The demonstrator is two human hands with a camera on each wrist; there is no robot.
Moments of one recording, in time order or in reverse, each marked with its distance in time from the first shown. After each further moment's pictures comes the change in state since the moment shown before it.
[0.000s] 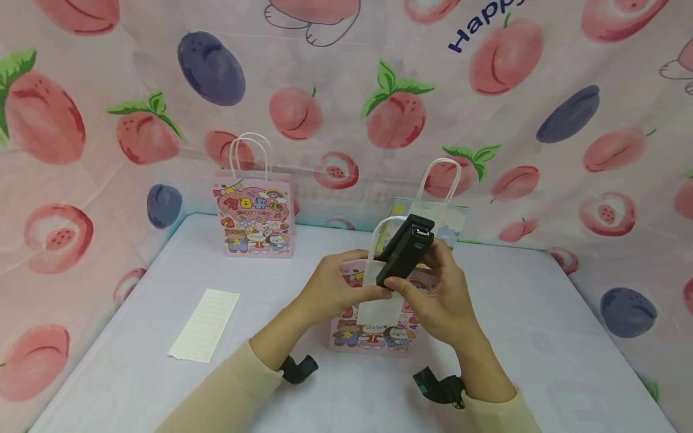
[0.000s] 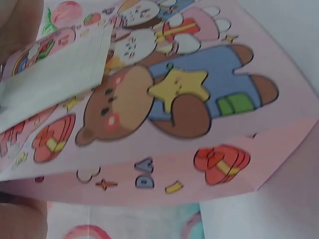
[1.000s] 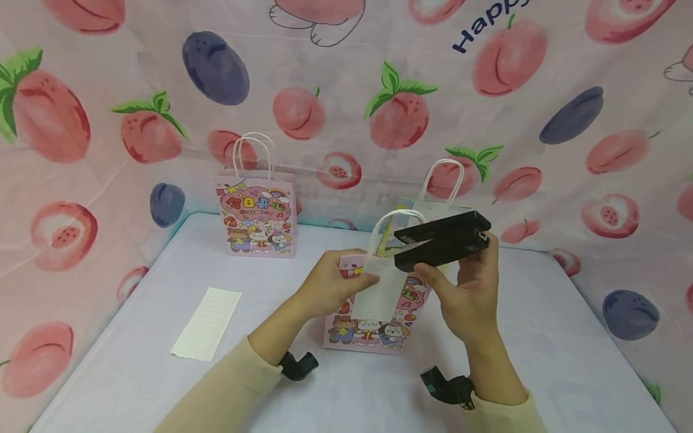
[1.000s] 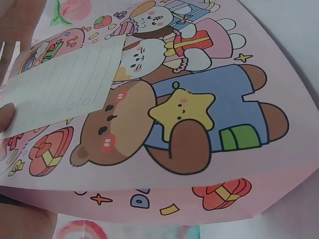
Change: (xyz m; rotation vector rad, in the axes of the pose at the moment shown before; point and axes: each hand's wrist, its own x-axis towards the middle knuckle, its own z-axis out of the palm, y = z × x) left_hand 0.002 -0.002 -0.009 -0.115 -0.036 -0.105; right_hand 0.009 -0.003 -0.016 0.110 0.225 -0.168
